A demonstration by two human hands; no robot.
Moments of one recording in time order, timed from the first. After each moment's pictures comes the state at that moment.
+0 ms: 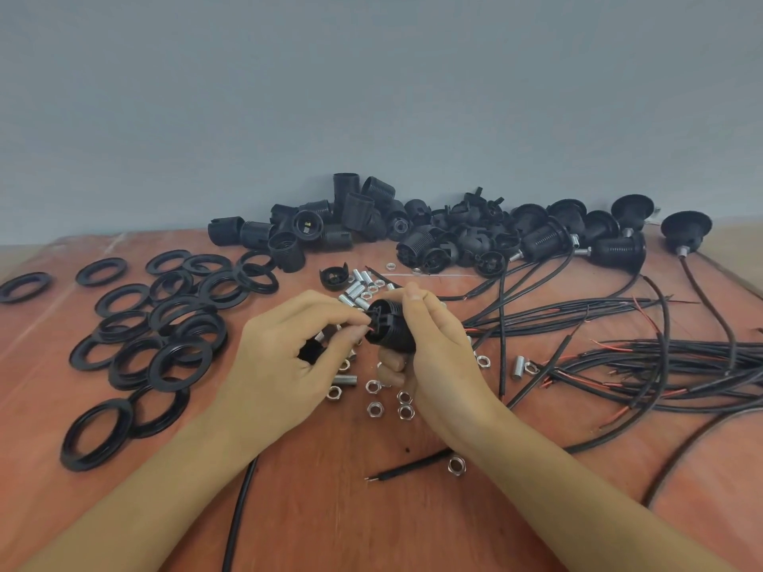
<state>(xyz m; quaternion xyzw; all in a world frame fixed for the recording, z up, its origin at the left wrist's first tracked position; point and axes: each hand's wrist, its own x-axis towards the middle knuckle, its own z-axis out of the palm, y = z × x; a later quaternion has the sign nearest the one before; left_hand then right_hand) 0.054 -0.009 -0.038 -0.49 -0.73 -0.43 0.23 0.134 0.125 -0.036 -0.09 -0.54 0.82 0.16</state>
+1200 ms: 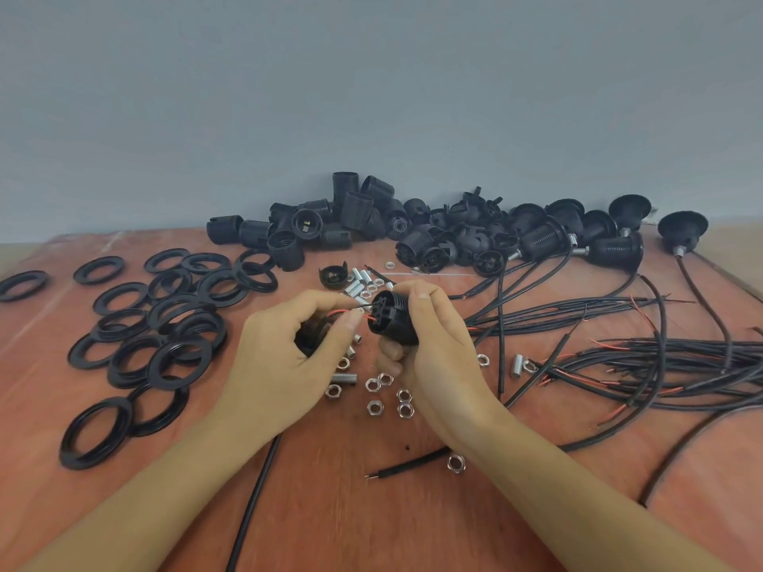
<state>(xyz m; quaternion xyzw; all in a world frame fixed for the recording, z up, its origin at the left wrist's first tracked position) 0.061 -0.007 -0.036 -0.38 -0.77 -0.50 0.13 0.132 0.125 -0.041 -0.07 -0.55 0.81 0.21</state>
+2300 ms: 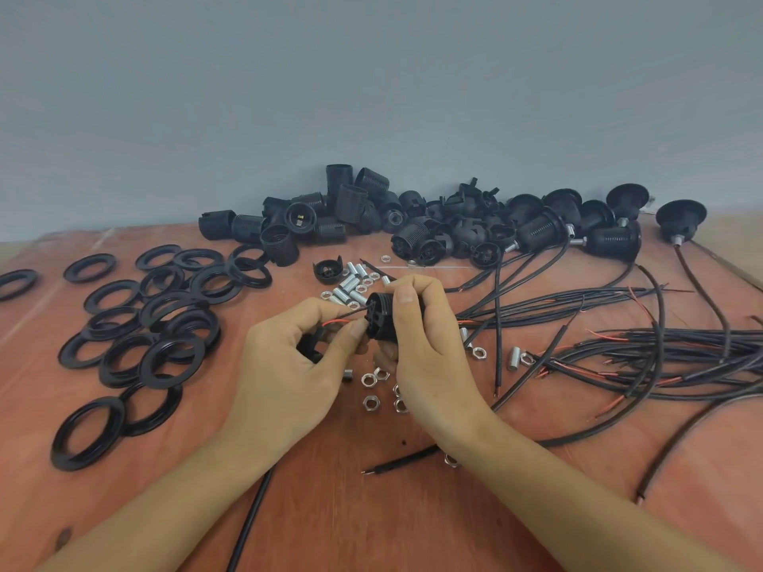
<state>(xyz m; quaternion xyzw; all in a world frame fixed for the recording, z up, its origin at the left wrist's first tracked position) 0.081 0.001 -0.036 -0.34 -0.74 -0.57 0.07 0.138 0.118 -0.042 -0.06 -0.67 0.69 0.27</state>
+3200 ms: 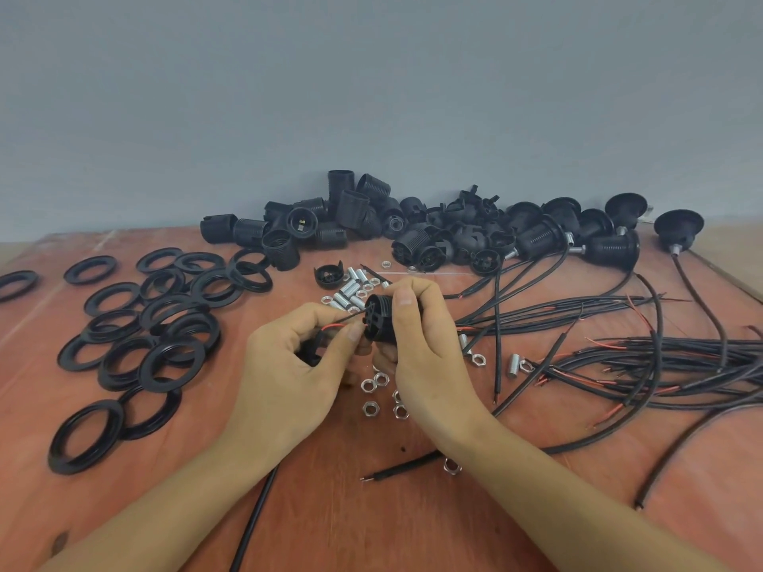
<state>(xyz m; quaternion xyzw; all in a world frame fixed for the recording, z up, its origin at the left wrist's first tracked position) 0.080 0.003 -0.040 -0.33 -0.72 -0.60 0.07 0.133 0.121 -0.045 -0.04 -0.65 0.71 0.27</state>
